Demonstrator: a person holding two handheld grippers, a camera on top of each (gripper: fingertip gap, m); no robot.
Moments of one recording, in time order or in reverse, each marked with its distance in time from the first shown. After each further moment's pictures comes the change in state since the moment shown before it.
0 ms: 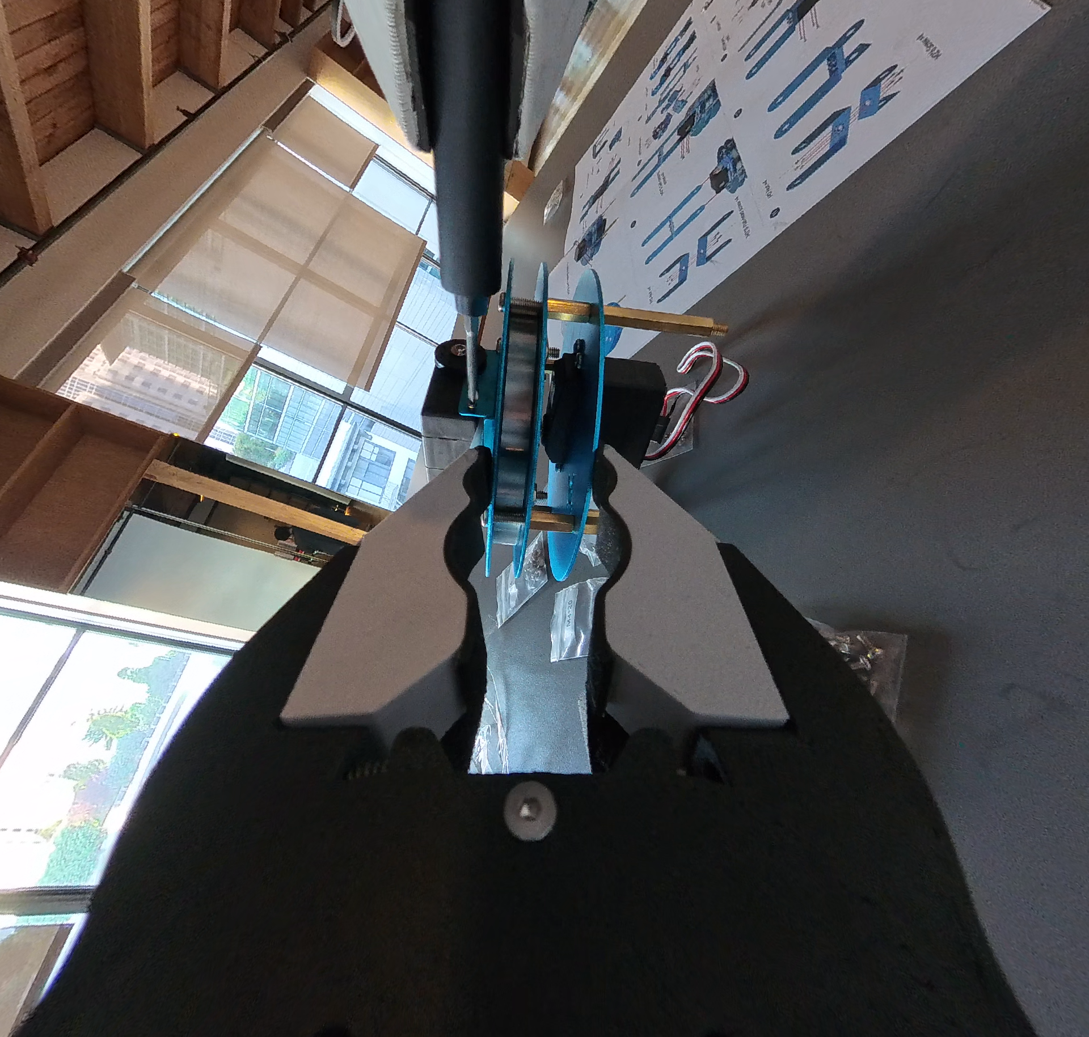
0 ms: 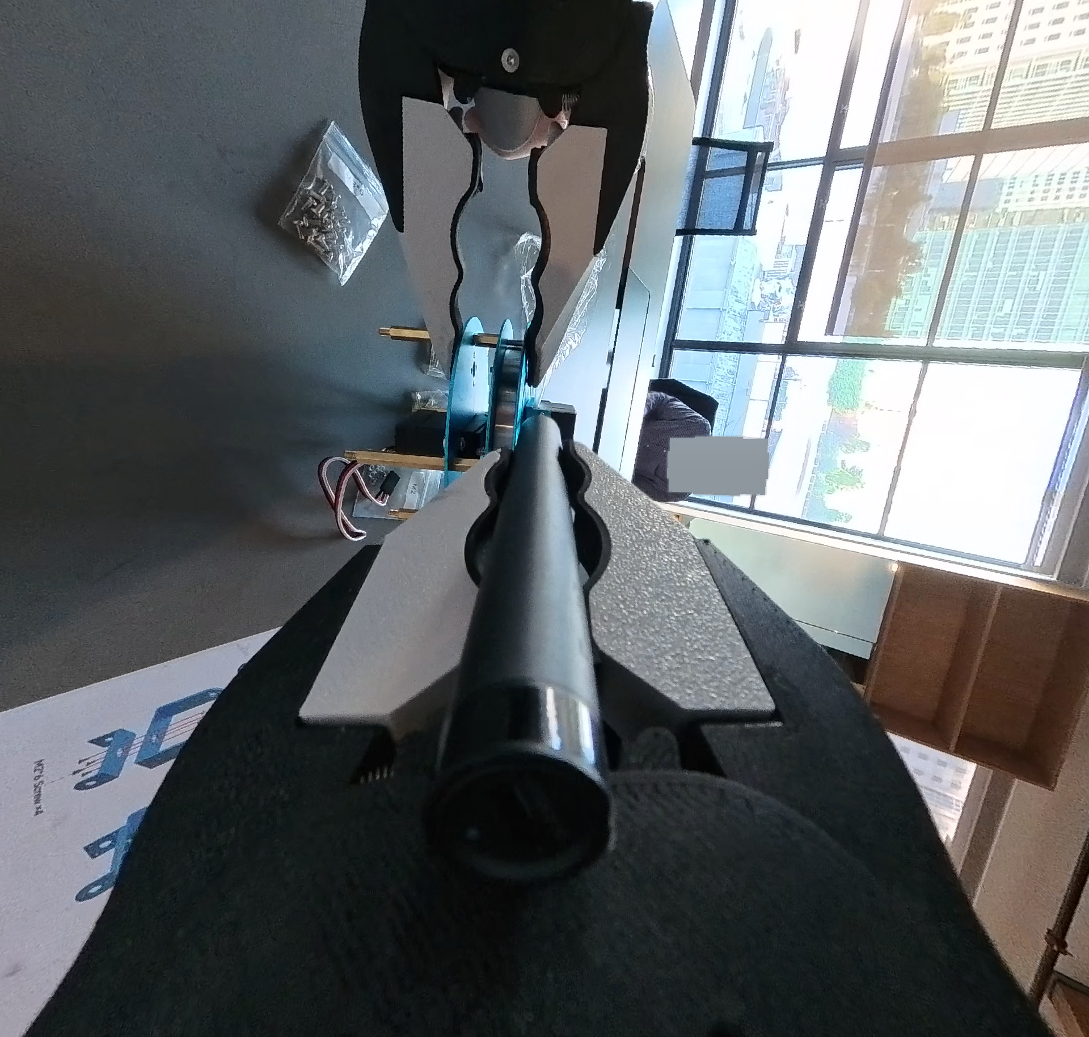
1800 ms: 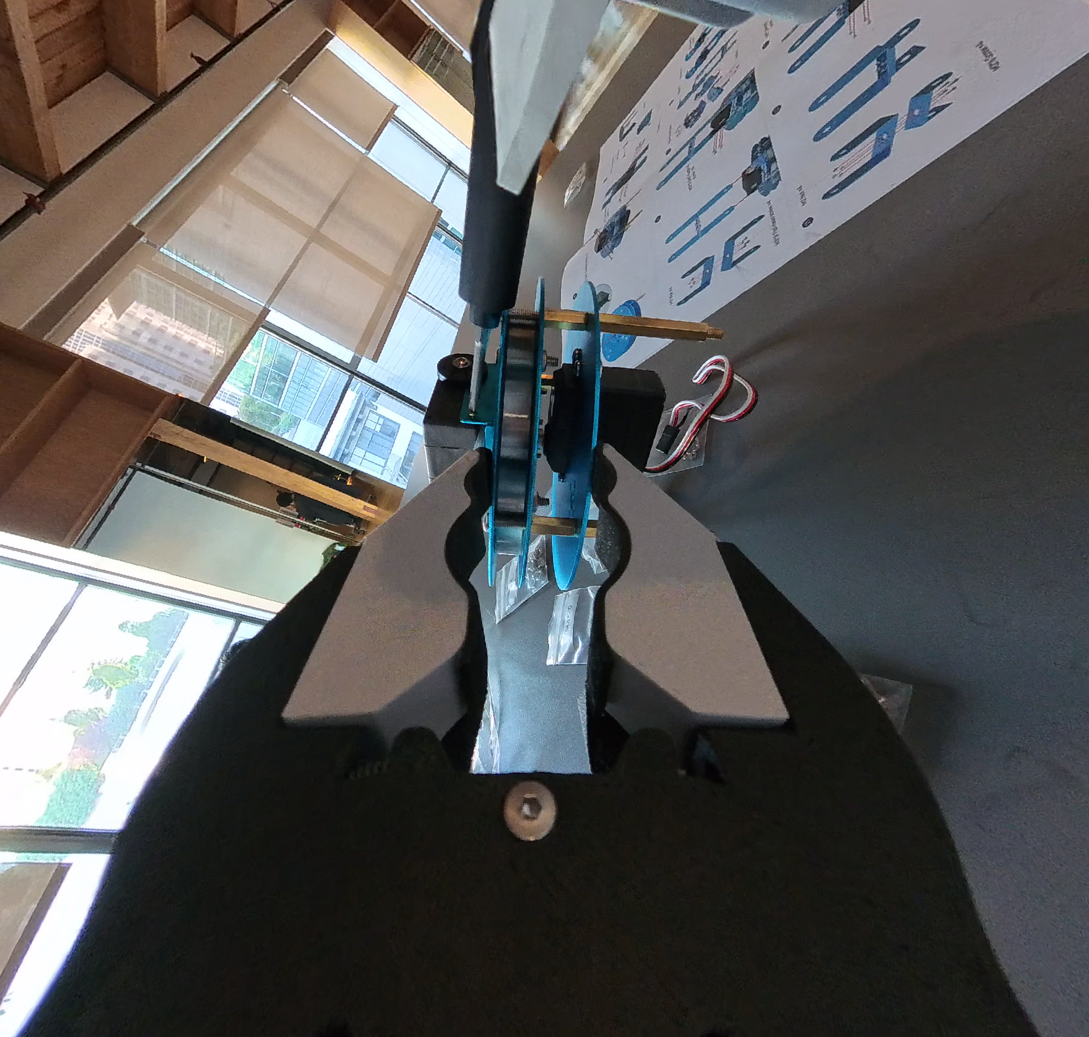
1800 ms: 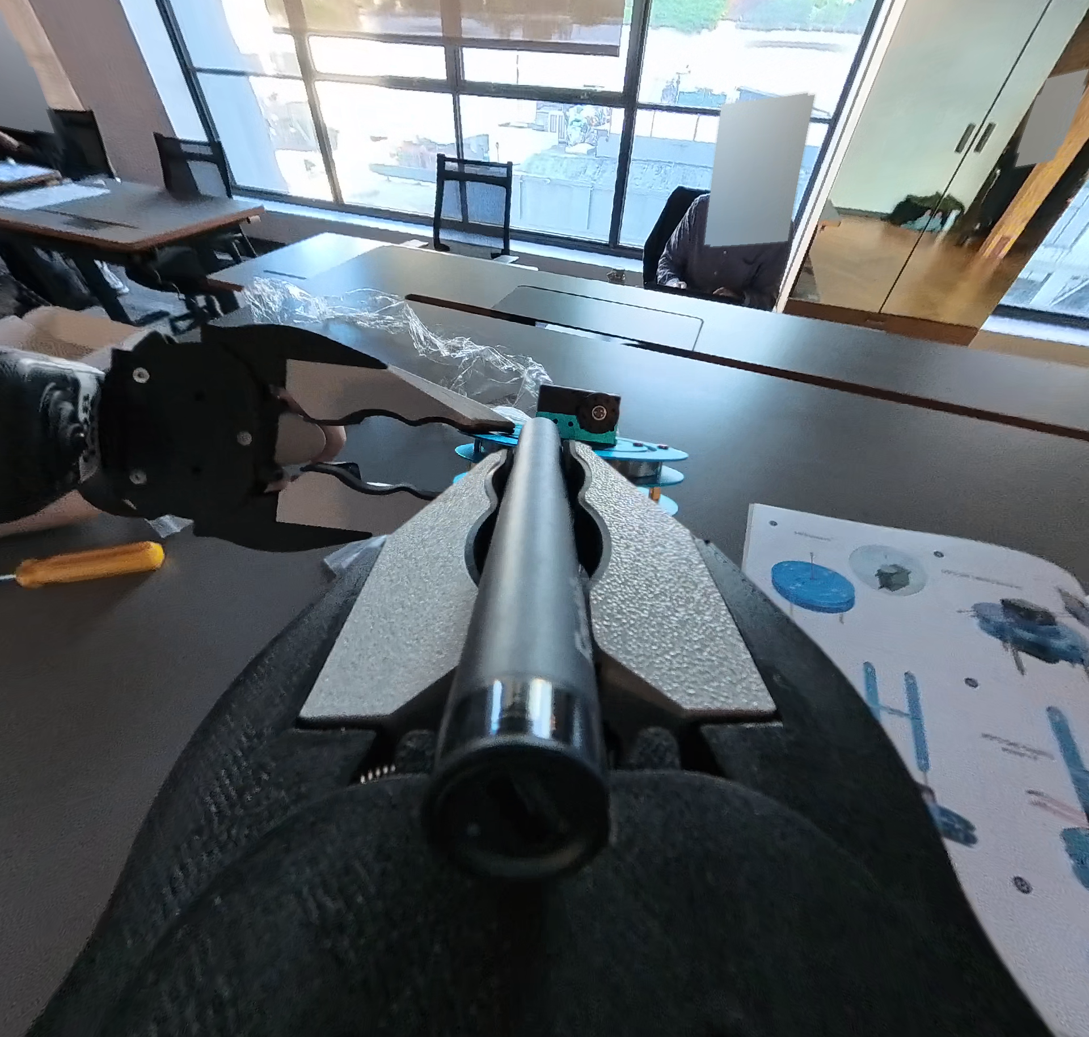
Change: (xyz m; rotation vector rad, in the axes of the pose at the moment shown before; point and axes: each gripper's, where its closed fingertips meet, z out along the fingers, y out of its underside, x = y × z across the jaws) left arm -0.002 -0.003 0.010 -0.042 -0.037 -0.046; right arm 0.002 0.020 -0.001 0.165 0.352 1.464
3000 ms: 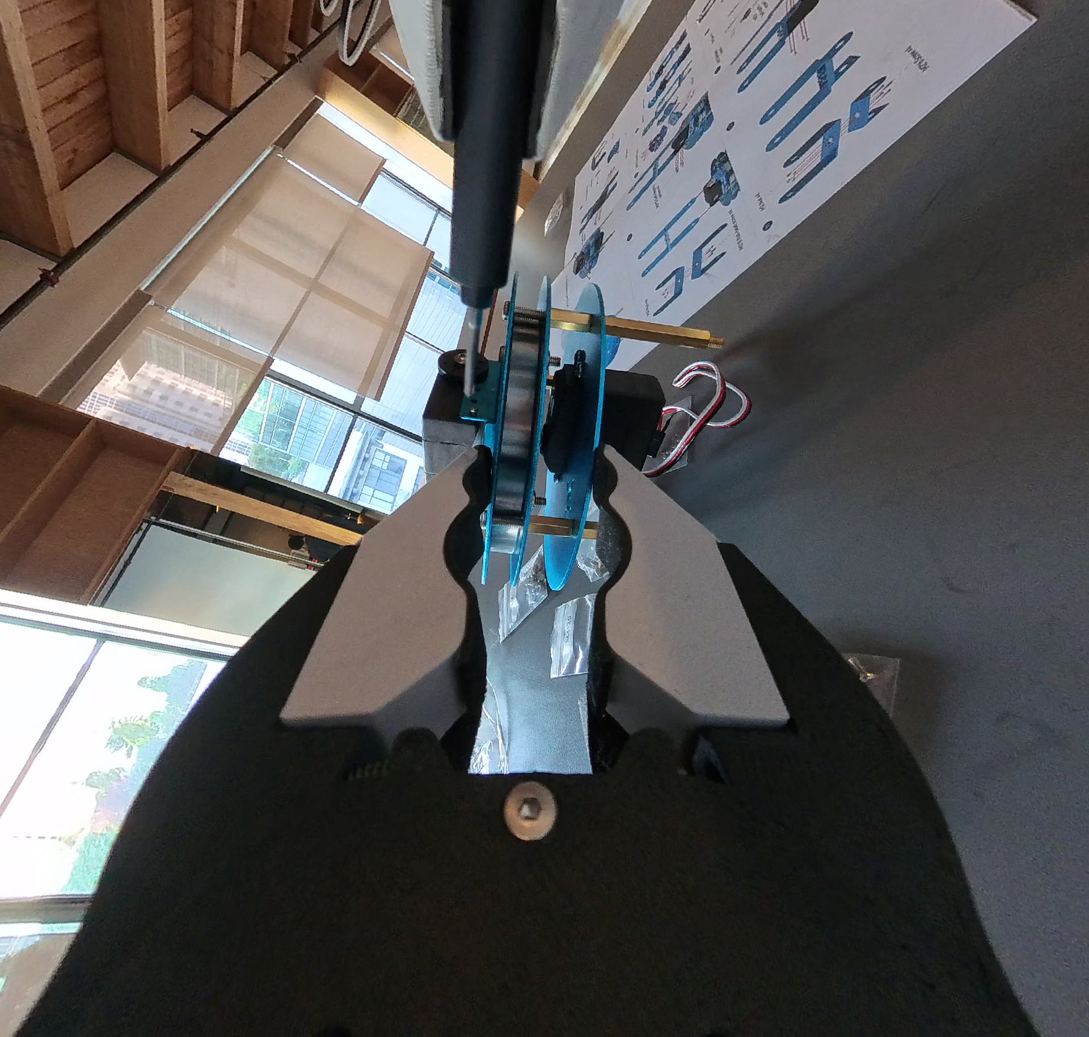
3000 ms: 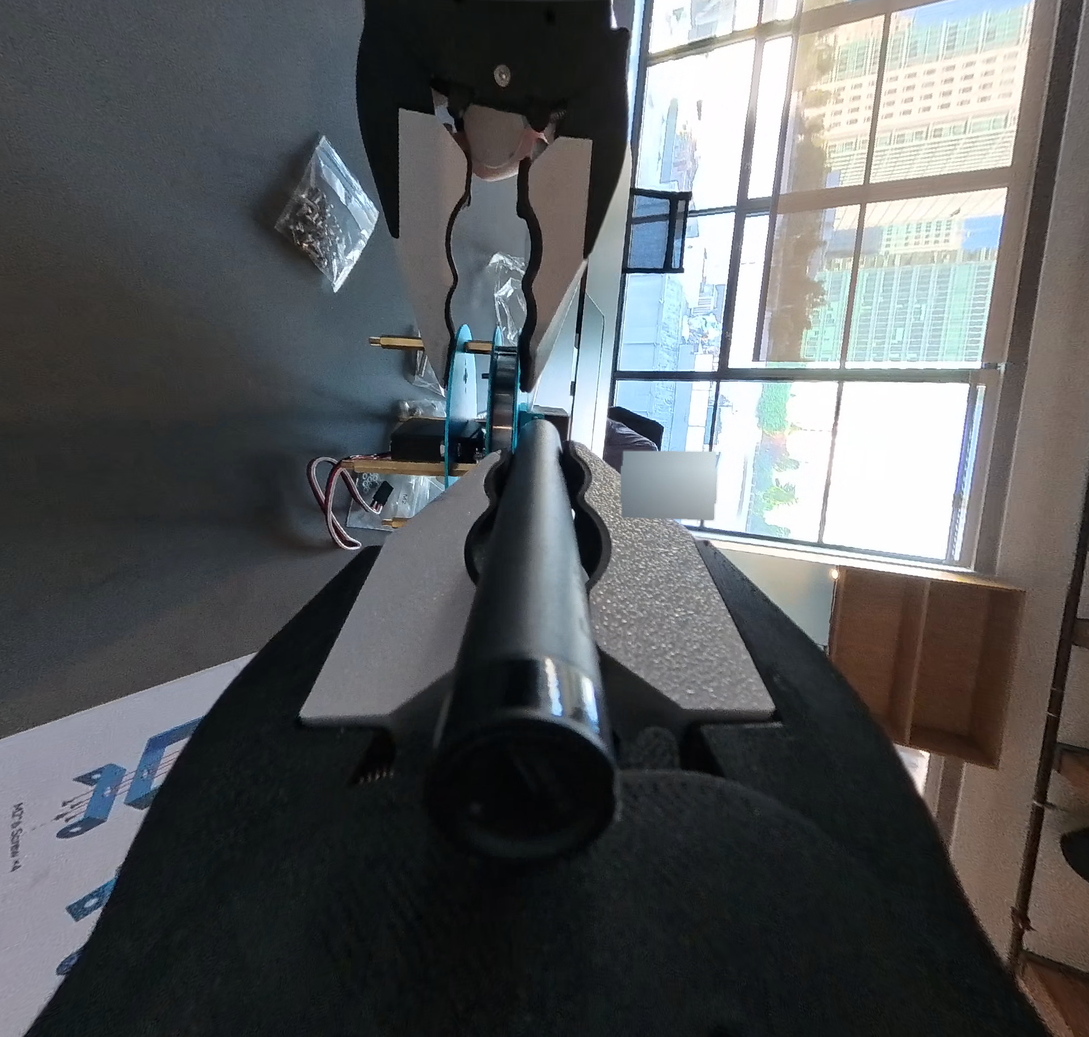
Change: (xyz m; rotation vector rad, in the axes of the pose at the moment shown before) left arm 0.008 -0.004 -0.004 0.054 0.025 0.072; right arm -0.014 0.007 -0.014 -0.015 -0.306 -1.455
